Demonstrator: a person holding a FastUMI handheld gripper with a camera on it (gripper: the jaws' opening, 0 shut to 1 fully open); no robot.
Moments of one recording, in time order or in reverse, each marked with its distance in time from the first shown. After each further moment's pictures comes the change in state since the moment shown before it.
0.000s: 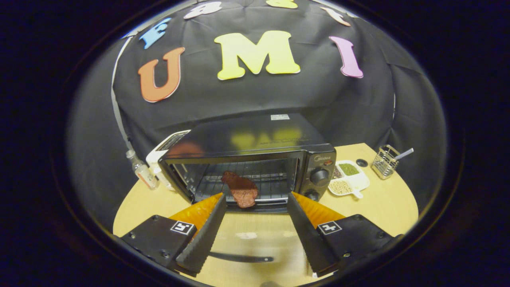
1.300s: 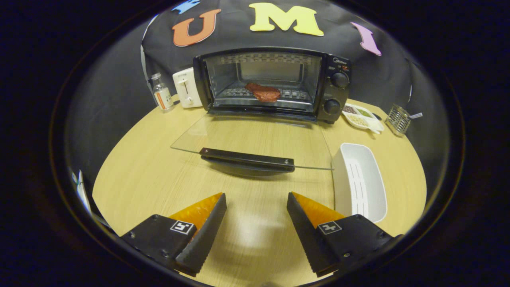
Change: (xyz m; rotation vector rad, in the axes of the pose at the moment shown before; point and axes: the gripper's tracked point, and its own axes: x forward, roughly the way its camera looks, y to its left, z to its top) arm -0.028 0.008 -0.203 -0.132 0.290 0.071
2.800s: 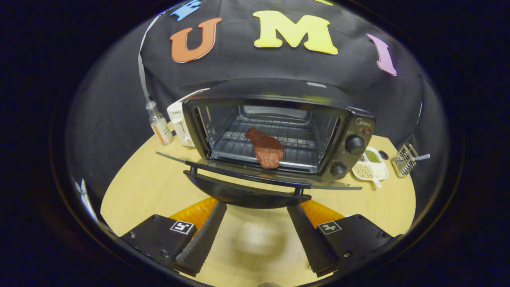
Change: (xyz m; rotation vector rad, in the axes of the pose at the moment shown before) arm 0.006 -0.006 0.150 -0.030 -0.111 0.023
